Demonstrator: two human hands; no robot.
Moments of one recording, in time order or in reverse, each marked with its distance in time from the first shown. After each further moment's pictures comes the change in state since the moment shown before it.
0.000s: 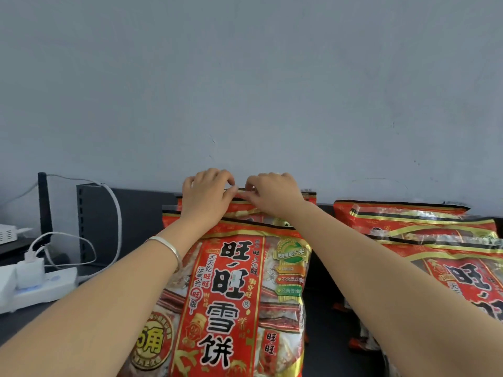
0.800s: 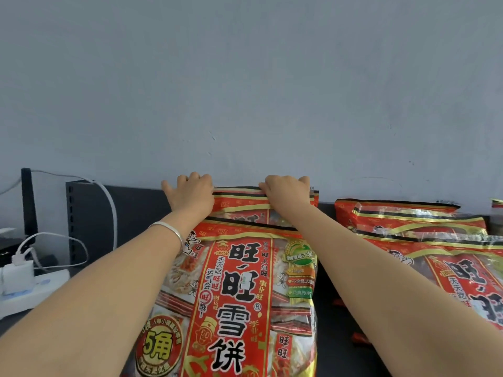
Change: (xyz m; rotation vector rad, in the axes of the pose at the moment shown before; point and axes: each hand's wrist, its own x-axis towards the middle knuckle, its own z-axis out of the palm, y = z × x) left_hand 0.017 -0.033 0.012 0.195 -0.158 -0.228; right_hand 0.002 0.001 0.007 -0.165 -0.067 0.259
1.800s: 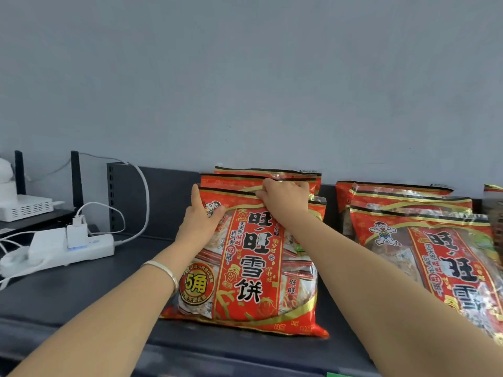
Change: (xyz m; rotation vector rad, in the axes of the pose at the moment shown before) left_hand -0.121 -0.032 -0.010 -0.805 -0.276 -0.289; right_hand -0.073 -0.032 -0.011 0.163 0.005 0.033
